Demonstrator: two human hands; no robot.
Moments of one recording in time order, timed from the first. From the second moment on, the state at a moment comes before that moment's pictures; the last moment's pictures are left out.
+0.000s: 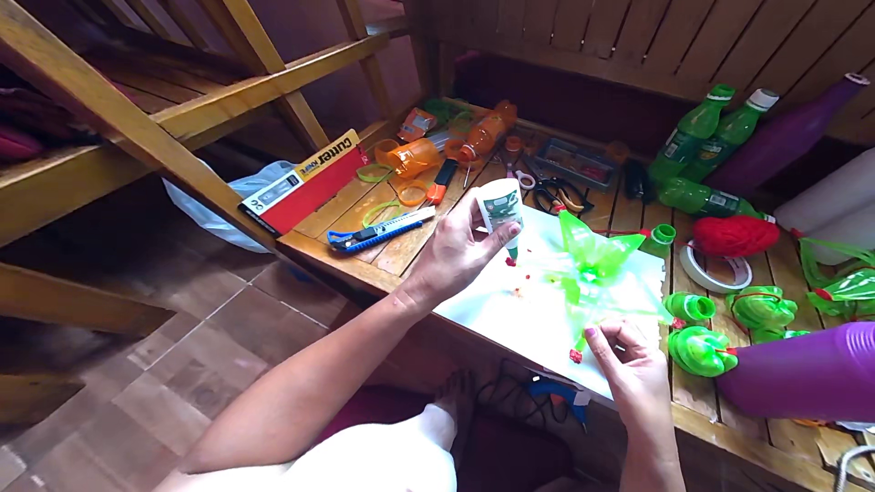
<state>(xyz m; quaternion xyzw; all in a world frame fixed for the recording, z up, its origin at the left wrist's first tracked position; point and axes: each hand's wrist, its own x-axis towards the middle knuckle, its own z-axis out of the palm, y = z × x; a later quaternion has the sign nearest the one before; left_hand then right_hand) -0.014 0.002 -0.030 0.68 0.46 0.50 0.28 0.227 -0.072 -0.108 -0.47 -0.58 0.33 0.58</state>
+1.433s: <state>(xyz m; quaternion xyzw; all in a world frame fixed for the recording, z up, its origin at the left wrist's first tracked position) -0.014 -0.001 -0.032 0.68 0.45 0.50 0.28 0.227 -0.072 -0.110 -0.47 -0.59 0.32 0.58</state>
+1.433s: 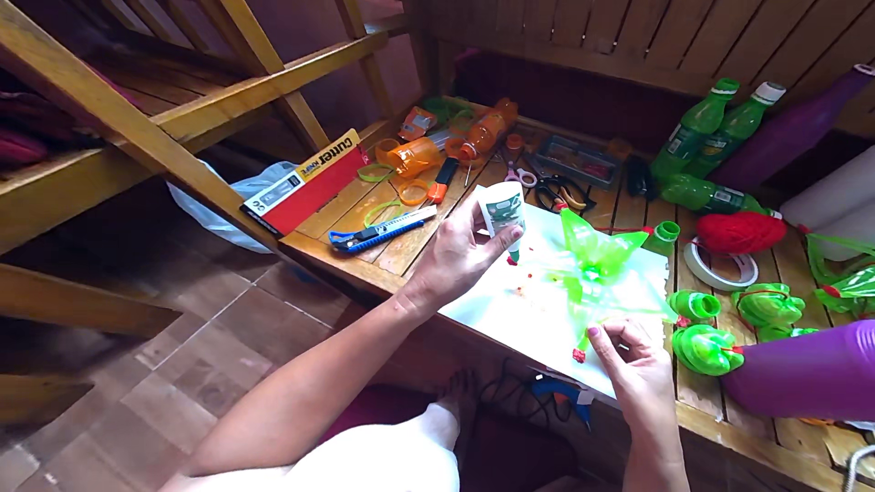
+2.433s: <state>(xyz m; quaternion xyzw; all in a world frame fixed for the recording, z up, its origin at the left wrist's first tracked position) -0.014 -0.005 -0.029 0.68 0.45 0.50 0.29 0.226 -0.073 -0.109 -0.47 -0.58 0.33 0.58</state>
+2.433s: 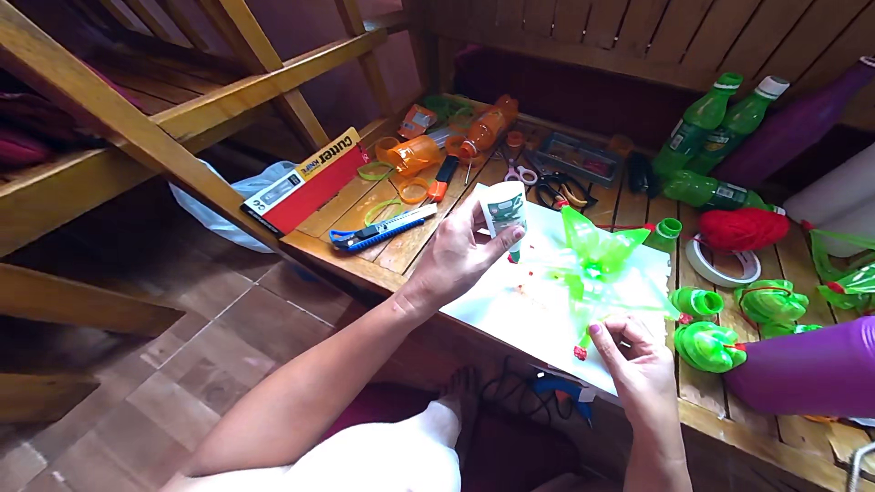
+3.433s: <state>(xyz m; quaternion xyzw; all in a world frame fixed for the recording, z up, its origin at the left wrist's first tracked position) -0.020 -0.010 -0.031 0.68 0.45 0.52 0.25 0.227 -0.072 -0.110 -0.46 -0.59 0.32 0.58</state>
